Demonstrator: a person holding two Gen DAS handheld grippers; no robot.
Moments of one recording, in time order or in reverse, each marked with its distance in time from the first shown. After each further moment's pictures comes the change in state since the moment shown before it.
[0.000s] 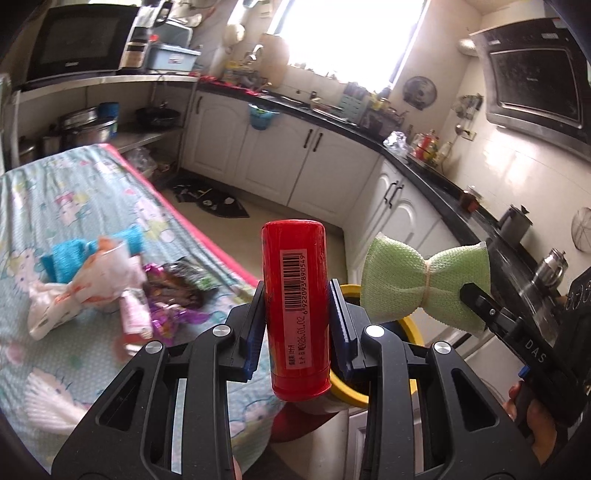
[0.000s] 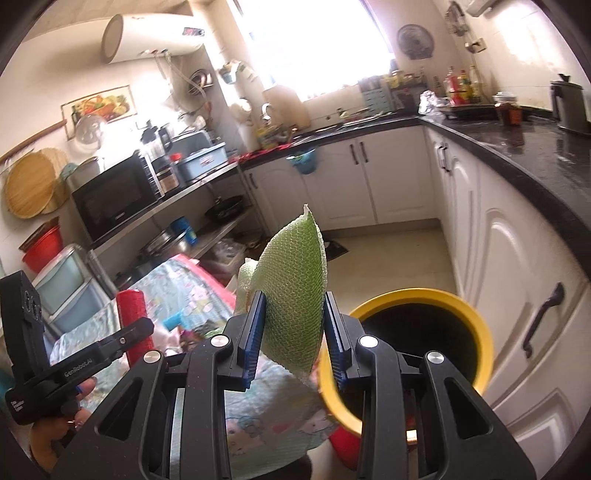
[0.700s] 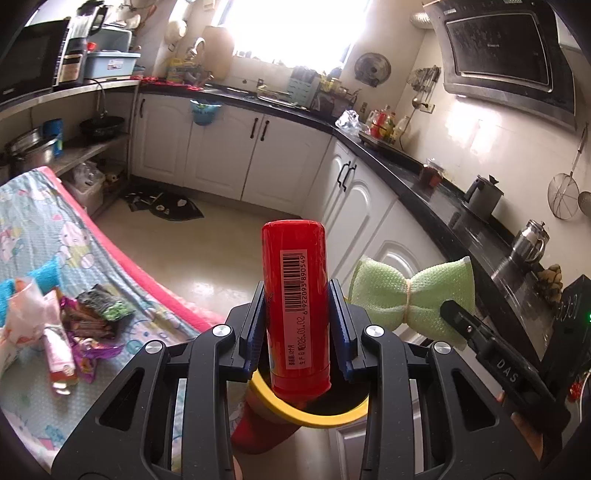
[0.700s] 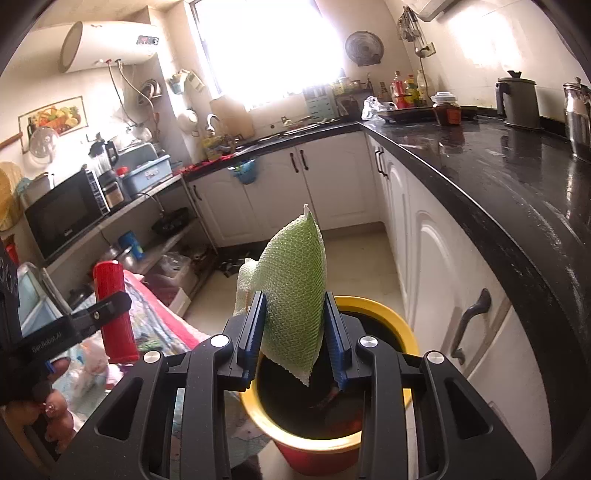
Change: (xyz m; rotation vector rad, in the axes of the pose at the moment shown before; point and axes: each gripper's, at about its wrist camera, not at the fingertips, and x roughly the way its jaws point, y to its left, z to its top) left arm 0.057 -0.076 0.014 0.116 0.054 -0.129; right arm -0.009 -0.066 -0.001 0.041 -0.028 -0.204
